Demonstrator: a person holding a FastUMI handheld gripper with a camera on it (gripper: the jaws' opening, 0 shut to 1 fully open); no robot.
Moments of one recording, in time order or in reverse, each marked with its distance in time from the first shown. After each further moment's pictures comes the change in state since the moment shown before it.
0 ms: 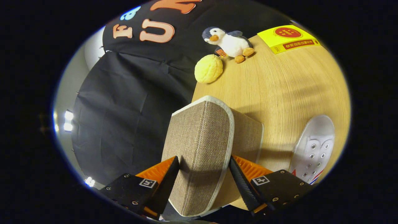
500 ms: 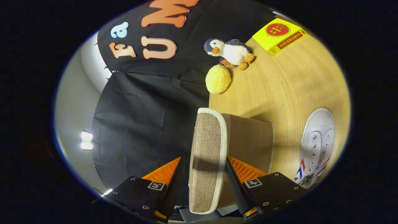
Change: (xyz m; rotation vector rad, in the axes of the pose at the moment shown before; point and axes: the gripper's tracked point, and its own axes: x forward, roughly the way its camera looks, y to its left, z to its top) arm -0.051 0.052 0.028 0.082 -0.085 0.165
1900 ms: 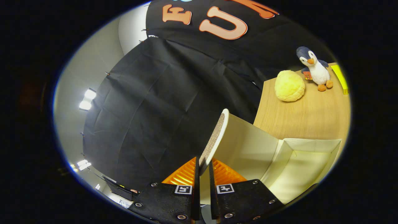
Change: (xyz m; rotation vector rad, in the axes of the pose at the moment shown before) arm 0.159 0.202 -0.051 -0.358 0.104 0.077
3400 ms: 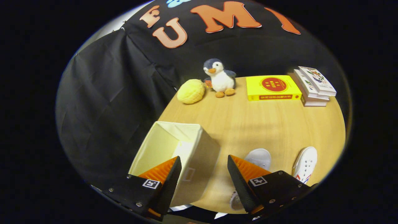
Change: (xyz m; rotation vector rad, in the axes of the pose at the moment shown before) arm -0.234 -0.255 -0.052 -0.123 -0.082 -0.762
